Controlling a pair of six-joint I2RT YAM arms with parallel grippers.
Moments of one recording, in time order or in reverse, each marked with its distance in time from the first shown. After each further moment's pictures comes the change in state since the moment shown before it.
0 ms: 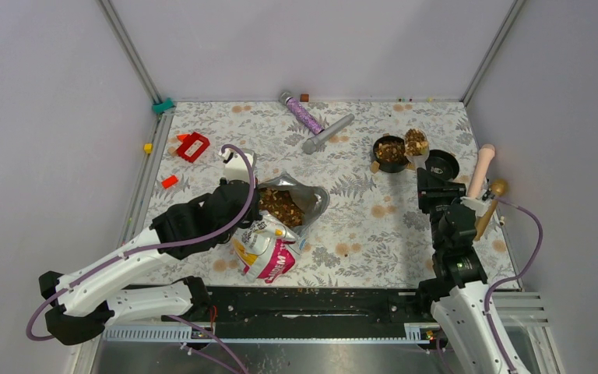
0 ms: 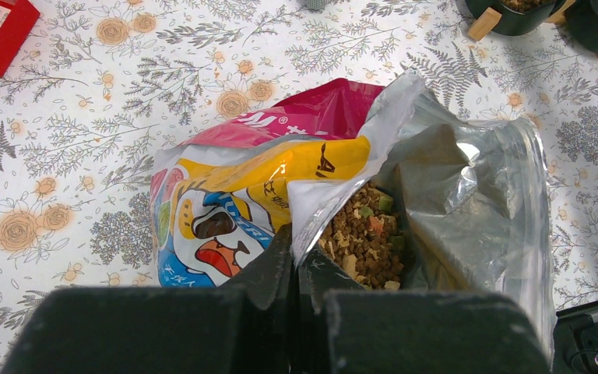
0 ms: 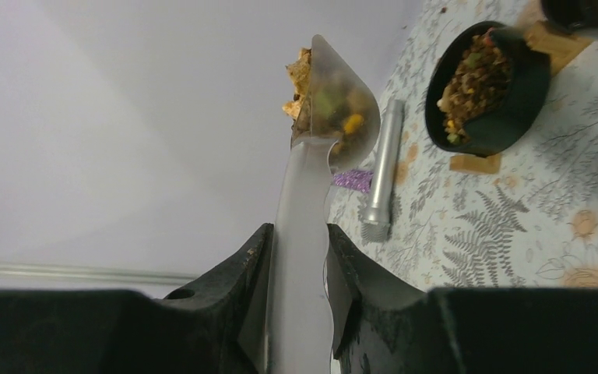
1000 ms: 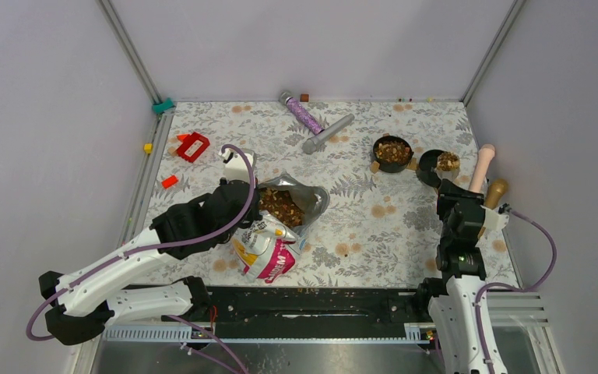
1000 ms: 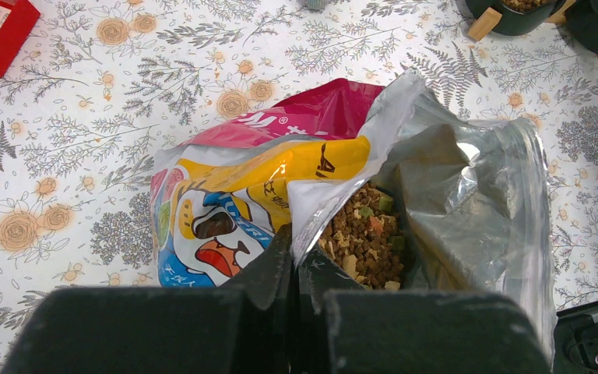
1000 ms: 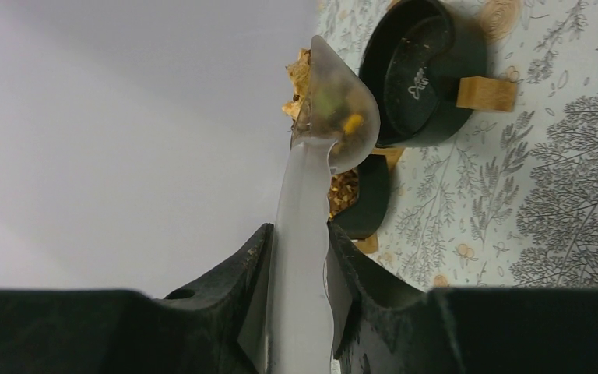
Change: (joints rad) left arm 0.000 0.000 0.000 0.000 0.000 0.001; right arm -0.279 0.049 -0.031 -0.120 0.033 -0.008
